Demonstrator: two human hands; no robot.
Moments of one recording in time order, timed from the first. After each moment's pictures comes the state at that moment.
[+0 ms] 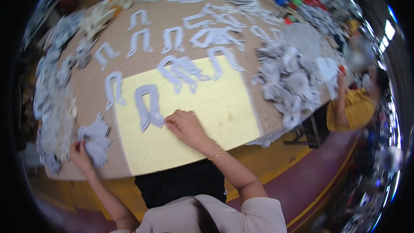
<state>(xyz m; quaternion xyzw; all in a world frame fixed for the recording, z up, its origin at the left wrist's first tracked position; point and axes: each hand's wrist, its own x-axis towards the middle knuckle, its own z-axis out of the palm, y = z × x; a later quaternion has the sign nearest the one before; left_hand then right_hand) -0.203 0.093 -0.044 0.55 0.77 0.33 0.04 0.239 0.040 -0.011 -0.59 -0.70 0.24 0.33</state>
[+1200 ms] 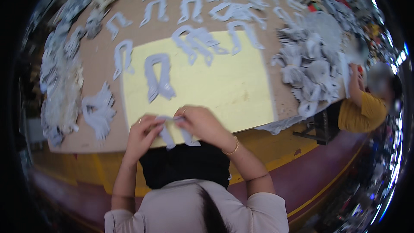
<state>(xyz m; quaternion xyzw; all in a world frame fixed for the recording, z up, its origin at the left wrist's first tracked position) 0.002 0.024 0.010 0.68 0.44 0.25 0.53 0.235 0.001 0.009 -0.55 -0.68 0.41 0.27</state>
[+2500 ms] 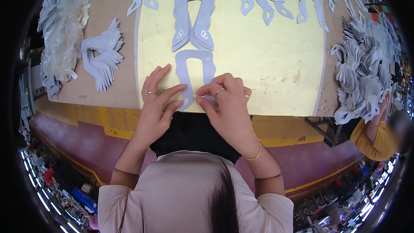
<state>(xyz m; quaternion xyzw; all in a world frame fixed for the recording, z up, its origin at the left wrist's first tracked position) -0.004 -0.014 0.004 0.75 0.52 0.16 0.36 0.201 -0.026 0.016 -0.64 -0.64 0.35 0.23</state>
